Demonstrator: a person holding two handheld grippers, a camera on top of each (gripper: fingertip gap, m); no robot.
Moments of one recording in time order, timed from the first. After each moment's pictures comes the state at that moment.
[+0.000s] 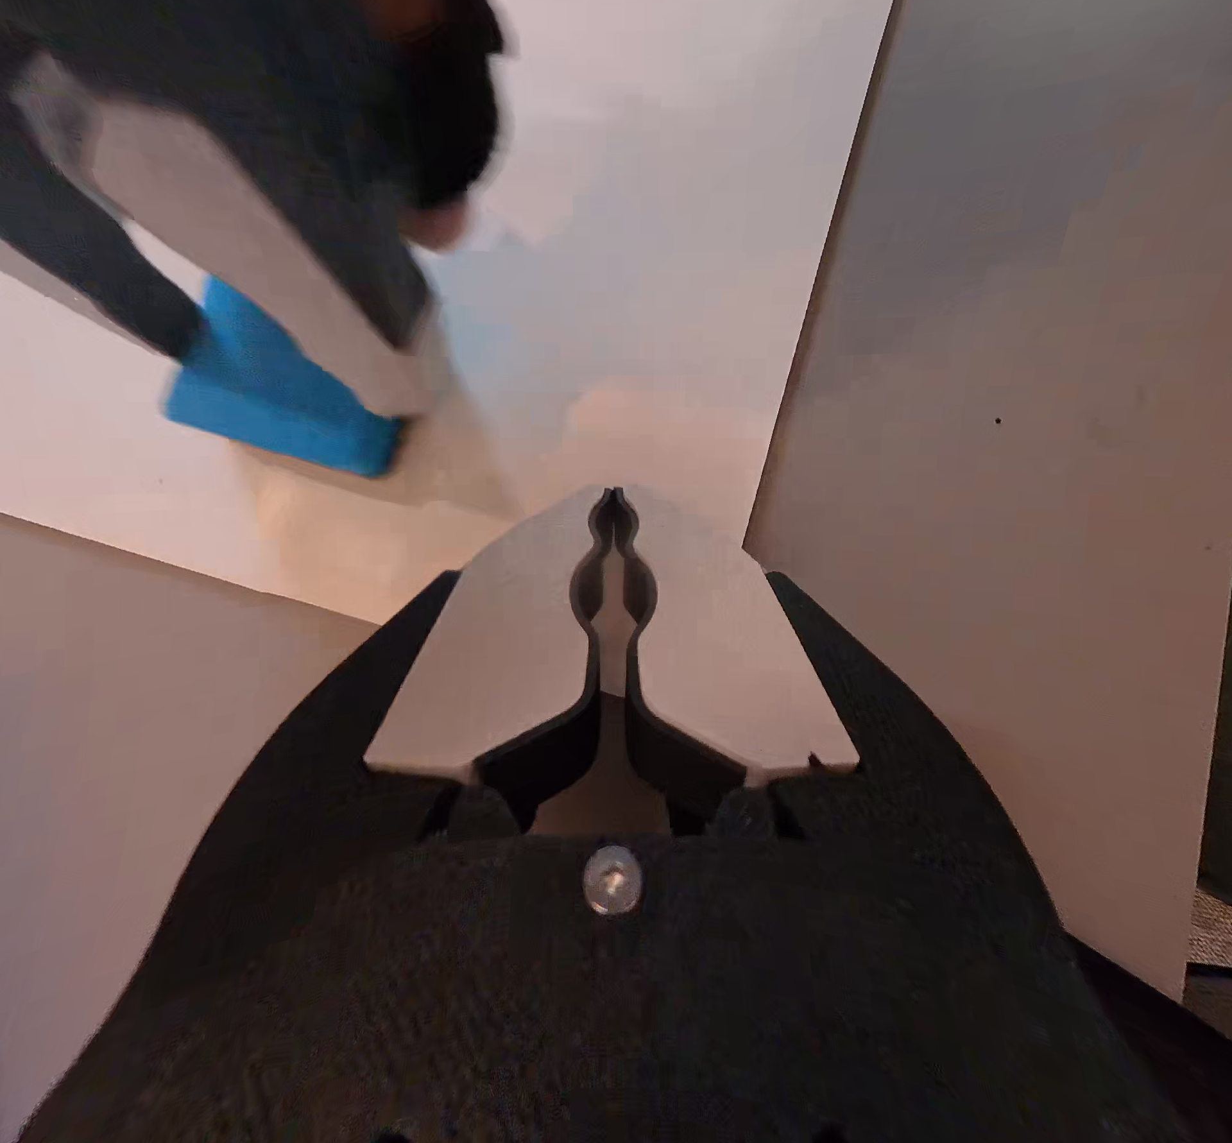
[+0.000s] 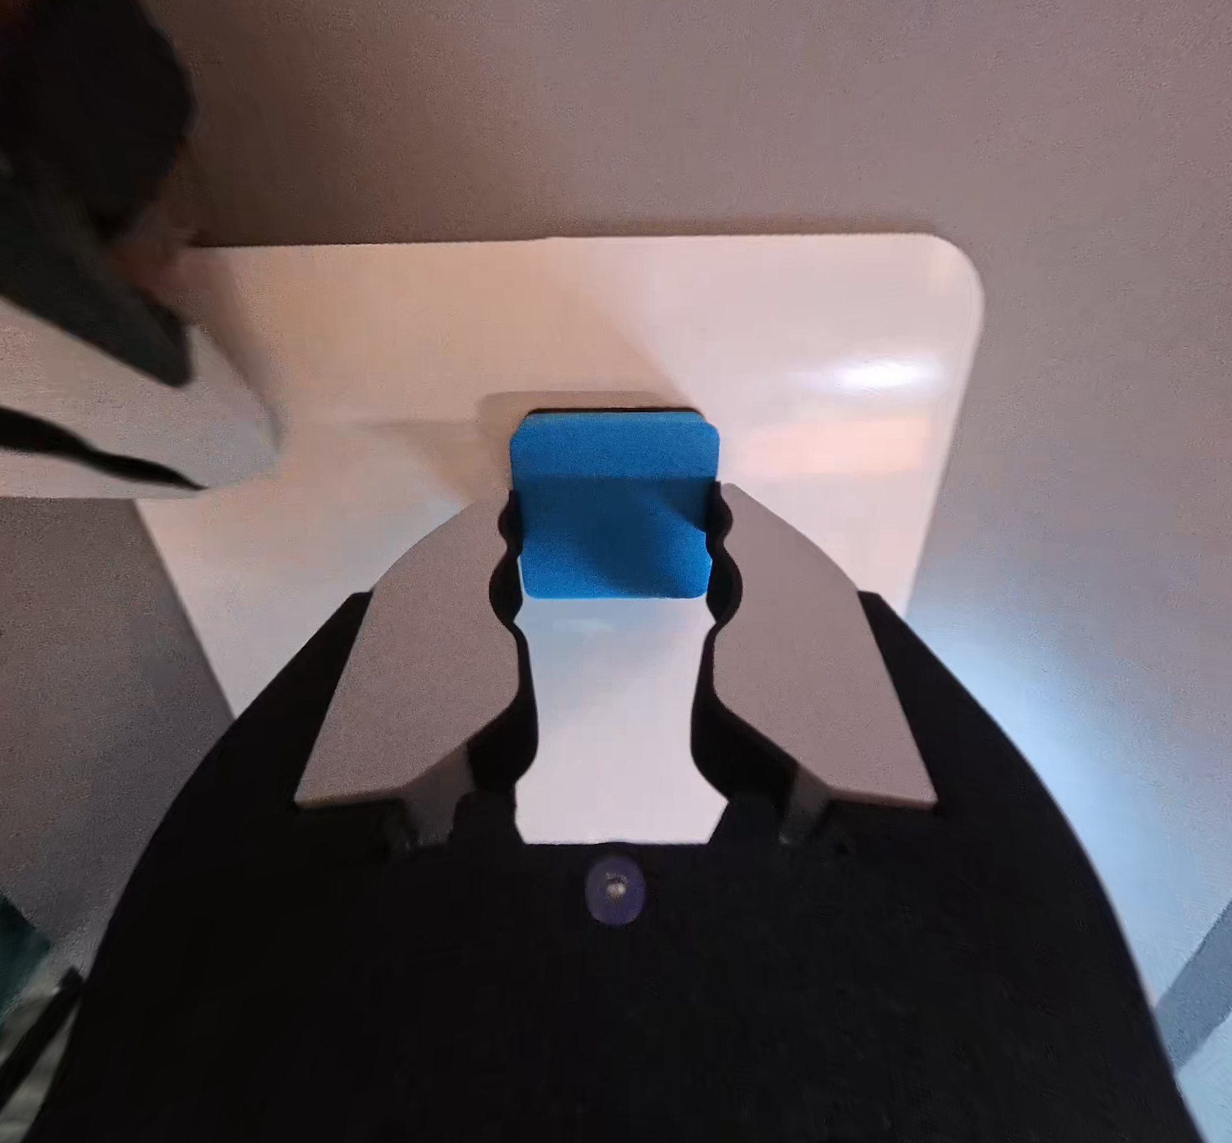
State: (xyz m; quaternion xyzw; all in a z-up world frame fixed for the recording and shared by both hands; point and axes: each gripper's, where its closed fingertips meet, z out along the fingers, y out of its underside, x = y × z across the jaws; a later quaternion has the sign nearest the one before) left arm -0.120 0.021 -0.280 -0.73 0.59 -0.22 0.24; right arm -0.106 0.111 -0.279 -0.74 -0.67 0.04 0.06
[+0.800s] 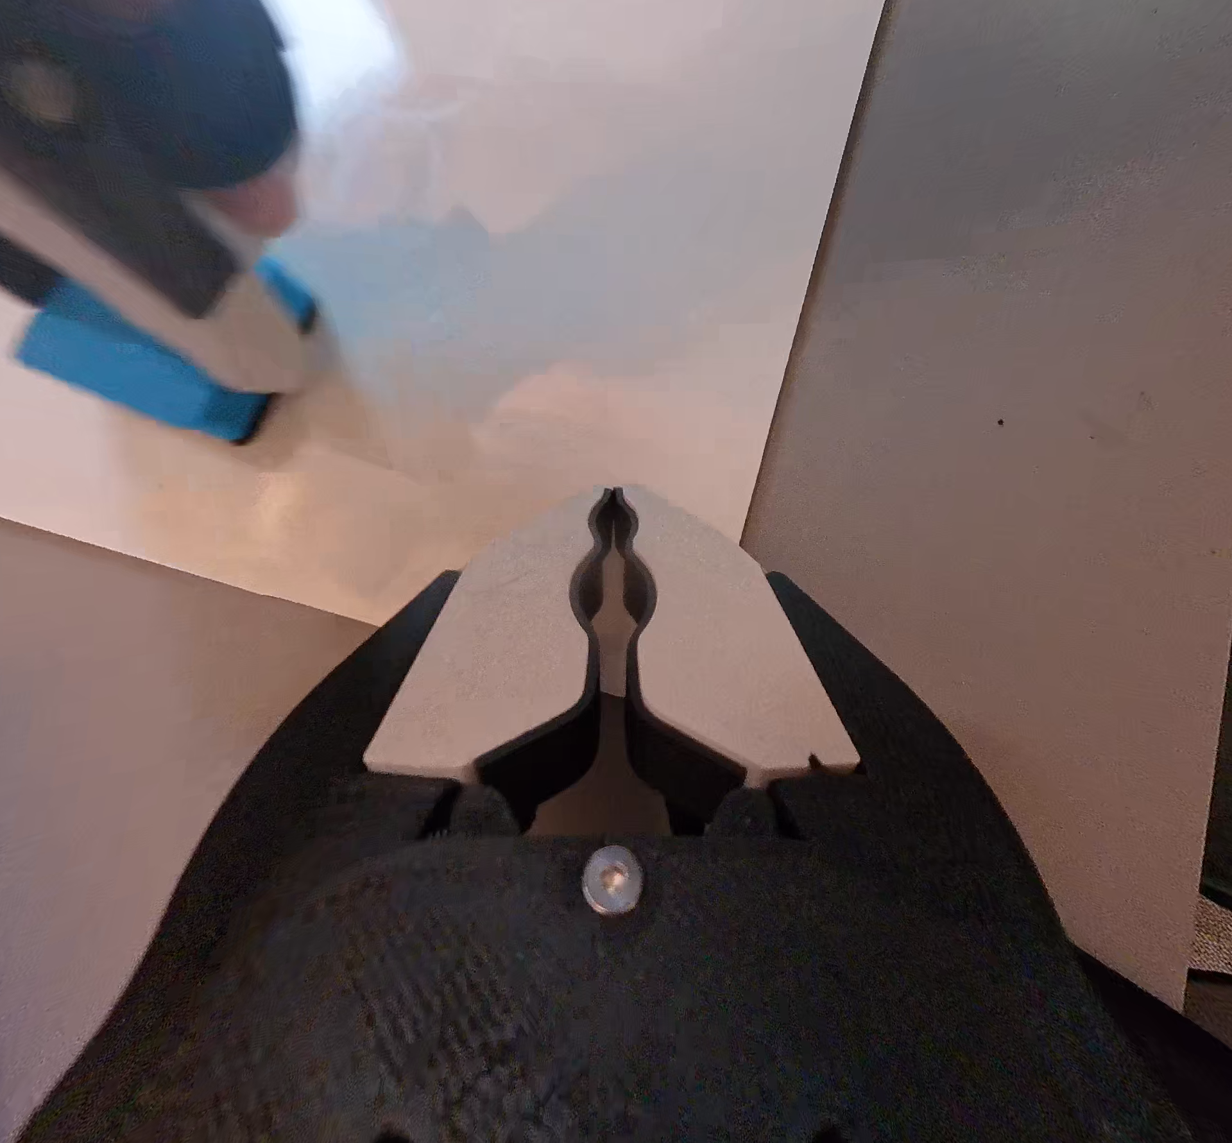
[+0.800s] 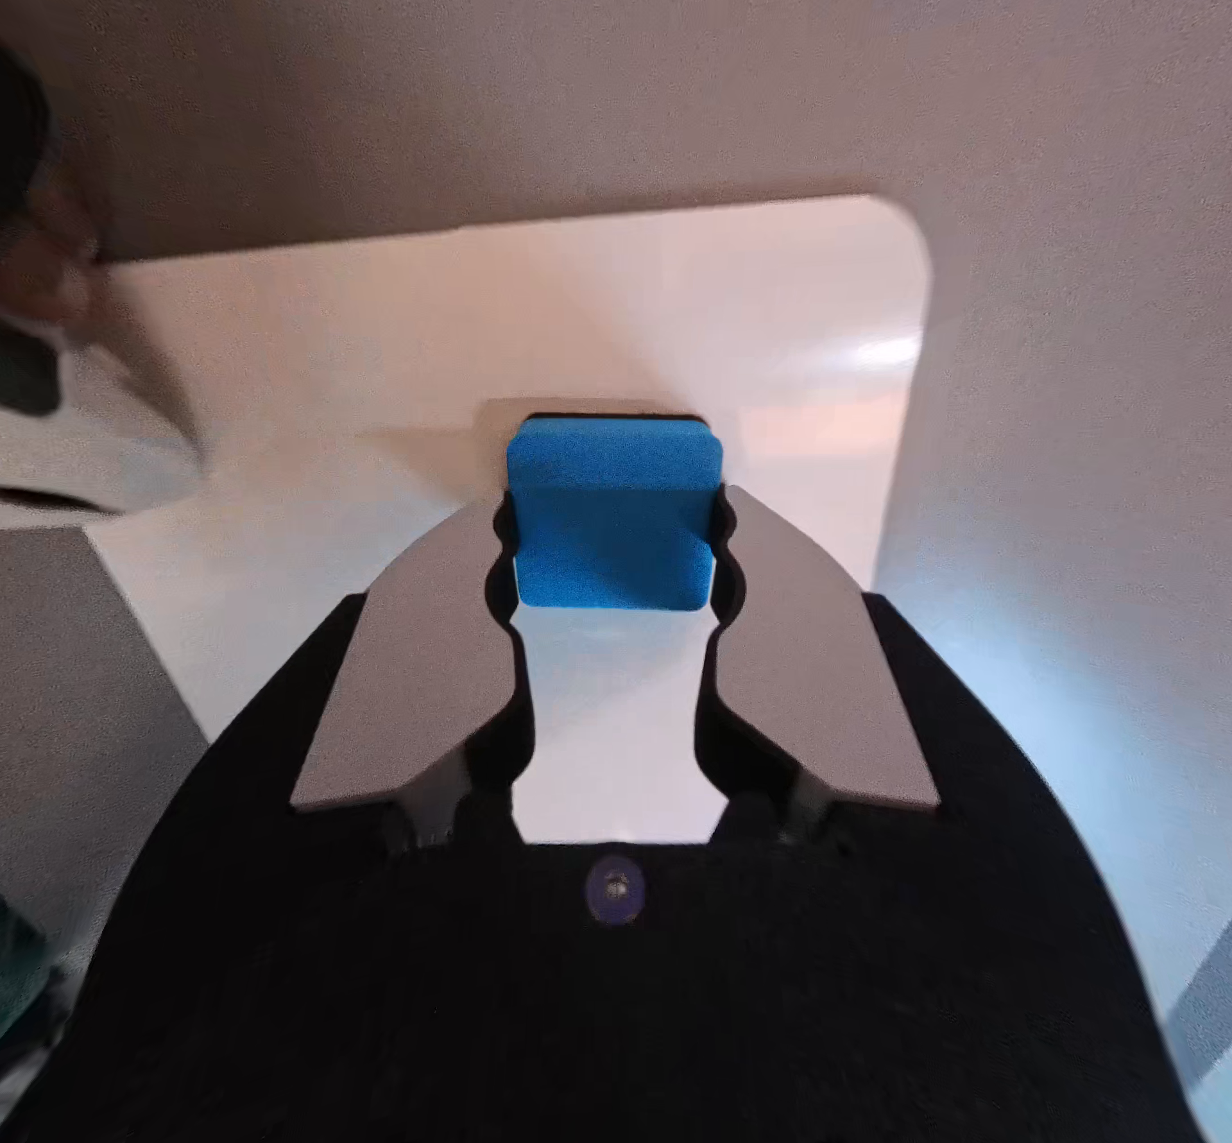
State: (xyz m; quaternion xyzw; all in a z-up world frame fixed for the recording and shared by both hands) left arm -0.118 0.016 -0.280 -0.74 0.59 -0.22 0.25; right arm -0.103 0.132 -0.283 -0.76 -0.65 0.04 0.05
